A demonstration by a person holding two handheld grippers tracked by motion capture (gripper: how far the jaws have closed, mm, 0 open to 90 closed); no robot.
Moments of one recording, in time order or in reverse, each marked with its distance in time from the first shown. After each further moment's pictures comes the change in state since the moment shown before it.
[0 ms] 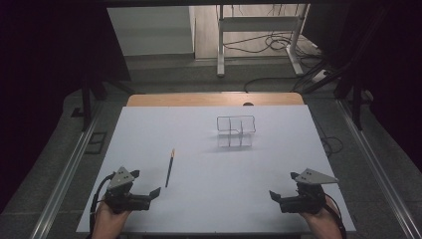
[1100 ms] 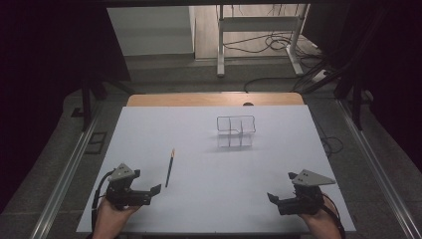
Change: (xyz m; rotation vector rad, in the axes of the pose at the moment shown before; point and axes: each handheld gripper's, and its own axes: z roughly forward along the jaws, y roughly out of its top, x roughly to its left) left arm 0.005 0.008 0.006 0.044 -0.024 -0.092; right arm 0.006 0.002 0.001 0.001 0.011 -0.055
